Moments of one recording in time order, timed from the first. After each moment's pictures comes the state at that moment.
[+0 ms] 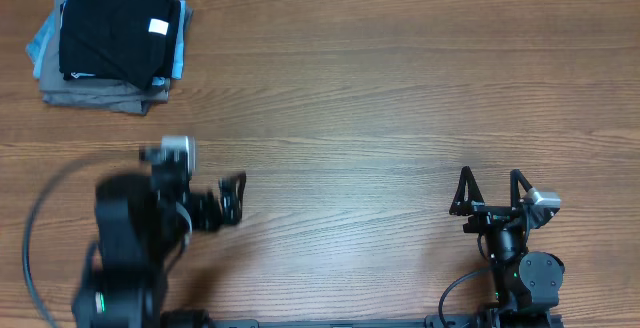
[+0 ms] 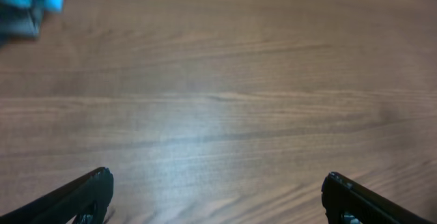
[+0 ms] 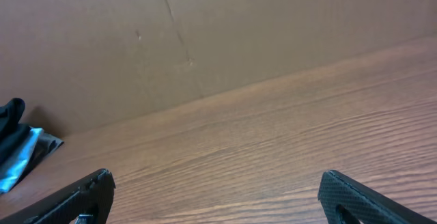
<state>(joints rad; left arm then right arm) 0.03 0.66 0.76 -0.76 0.34 -0.13 0.01 0.01 0.02 -0.04 -0.03 0.31</state>
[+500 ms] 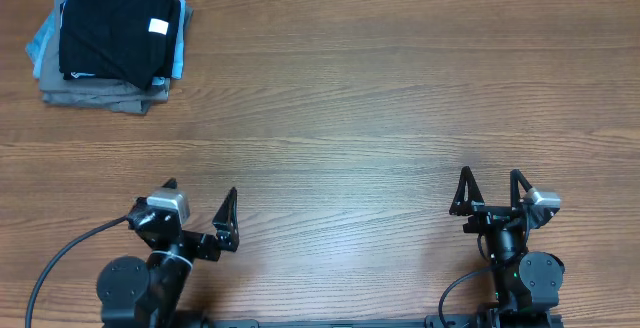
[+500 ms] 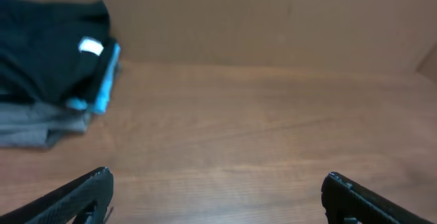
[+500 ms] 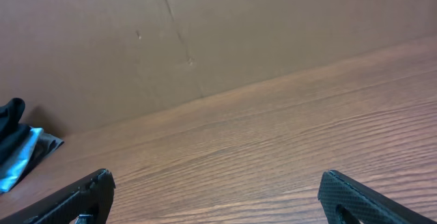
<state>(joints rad) 0.03 0.18 0.45 -0.48 0.25 -0.13 0.01 0.01 0.02 -0.04 -0.03 0.31</state>
